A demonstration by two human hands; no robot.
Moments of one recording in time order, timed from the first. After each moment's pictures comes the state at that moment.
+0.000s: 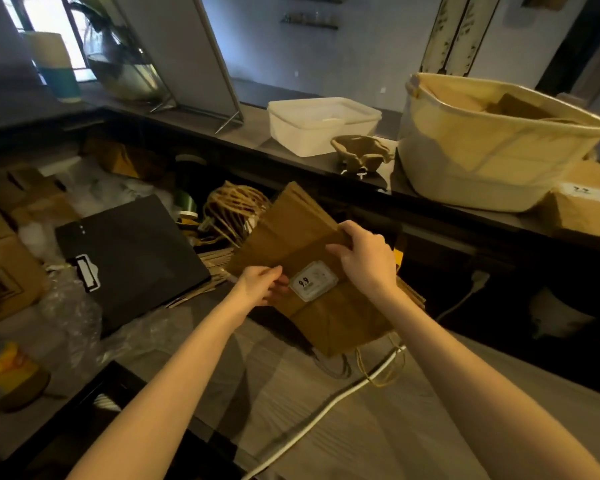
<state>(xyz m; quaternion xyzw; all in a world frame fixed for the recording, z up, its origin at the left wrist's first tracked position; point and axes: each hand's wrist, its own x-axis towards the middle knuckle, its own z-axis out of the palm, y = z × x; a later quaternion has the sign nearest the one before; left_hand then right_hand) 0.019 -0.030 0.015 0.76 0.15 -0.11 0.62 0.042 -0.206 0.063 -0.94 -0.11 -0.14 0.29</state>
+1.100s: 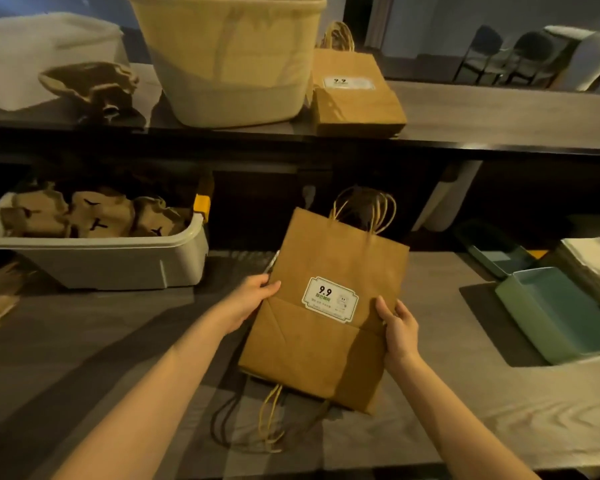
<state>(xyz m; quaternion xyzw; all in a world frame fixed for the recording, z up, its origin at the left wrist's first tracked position) 0.007 -0.281 -0.063 0.73 -0.06 -0.37 0.57 -0.128 -0.482 -0.081 -0.52 0.41 -0.16 0.73</state>
